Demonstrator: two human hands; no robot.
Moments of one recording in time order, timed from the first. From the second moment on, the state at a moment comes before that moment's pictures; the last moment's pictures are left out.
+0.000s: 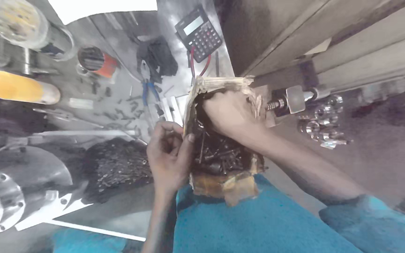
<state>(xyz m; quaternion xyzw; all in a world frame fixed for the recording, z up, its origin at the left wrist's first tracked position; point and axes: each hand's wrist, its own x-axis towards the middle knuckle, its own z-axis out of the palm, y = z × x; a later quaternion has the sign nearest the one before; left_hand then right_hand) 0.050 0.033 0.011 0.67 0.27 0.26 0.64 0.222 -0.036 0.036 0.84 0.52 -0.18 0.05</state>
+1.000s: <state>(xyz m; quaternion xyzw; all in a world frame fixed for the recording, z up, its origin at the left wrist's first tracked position) 0.010 0.065 0.015 0.55 0.22 0.35 0.72 0.264 -0.116 0.056 0.75 0.47 -0.19 -0.42</state>
